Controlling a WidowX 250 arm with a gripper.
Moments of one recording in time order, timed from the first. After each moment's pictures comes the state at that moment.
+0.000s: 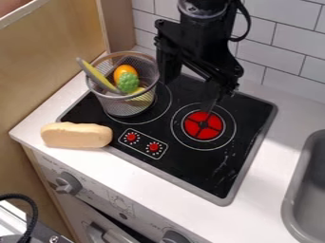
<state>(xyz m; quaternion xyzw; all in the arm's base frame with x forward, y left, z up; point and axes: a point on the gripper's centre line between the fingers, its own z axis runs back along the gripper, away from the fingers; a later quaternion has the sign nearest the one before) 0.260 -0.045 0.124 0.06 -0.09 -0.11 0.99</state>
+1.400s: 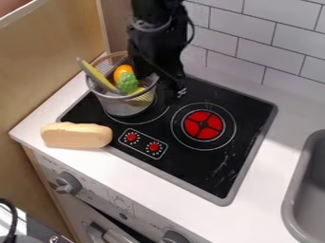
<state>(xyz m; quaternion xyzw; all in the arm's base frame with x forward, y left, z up) 0.281 0.024 0.089 0.07 -0.12 -0.19 0.97</state>
